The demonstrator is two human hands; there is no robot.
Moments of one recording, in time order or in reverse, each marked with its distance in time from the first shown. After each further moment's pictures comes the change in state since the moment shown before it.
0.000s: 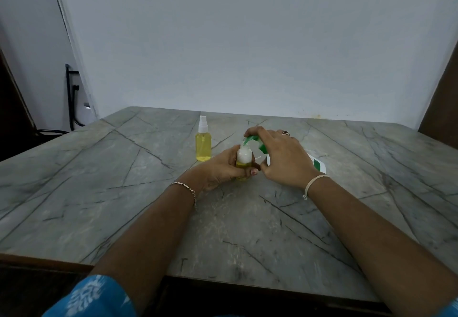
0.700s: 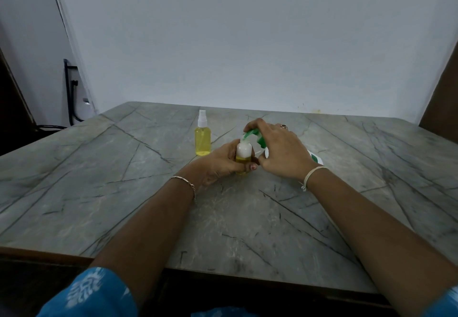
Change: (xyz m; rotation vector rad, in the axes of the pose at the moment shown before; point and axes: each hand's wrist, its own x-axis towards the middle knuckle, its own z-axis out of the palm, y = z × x) left_hand -0.004 0.004 0.002 -0.007 -0.011 0.008; right_hand 0.003 -0.002 -0.002 0.064 -0.021 -0.005
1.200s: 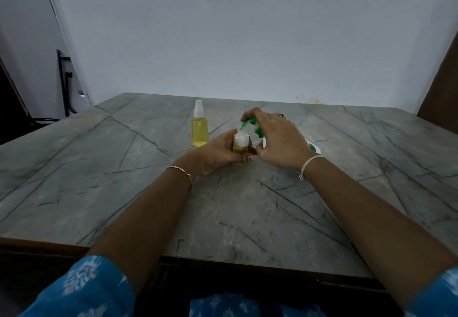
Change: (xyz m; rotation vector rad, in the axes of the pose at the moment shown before) left_hand -0.003 0.005 0.003 0.025 0.013 -0.010; right_hand -0.002 0.000 0.000 0.013 -0.004 0.007
